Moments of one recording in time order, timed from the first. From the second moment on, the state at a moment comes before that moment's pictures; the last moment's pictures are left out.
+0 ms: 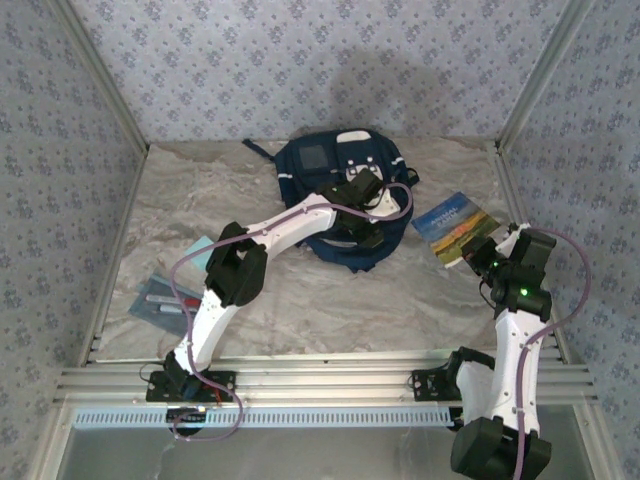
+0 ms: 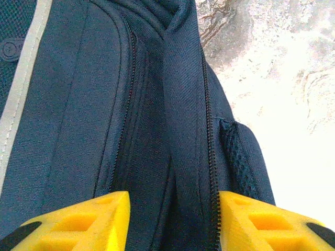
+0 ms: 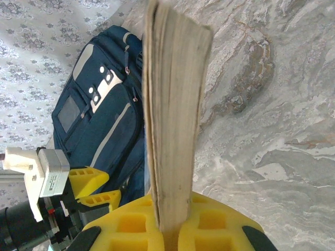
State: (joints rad) left arm -0.86 2.29 2.04 -0.79 0.11 0.24; right arm -0.37 0.75 0.70 -0.61 -0.47 0.59
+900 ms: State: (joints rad) left arm -0.79 2.33 2.23 -0.91 0.24 0.04; right arm -0.38 0.73 0.70 -0.61 -0.50 0.61
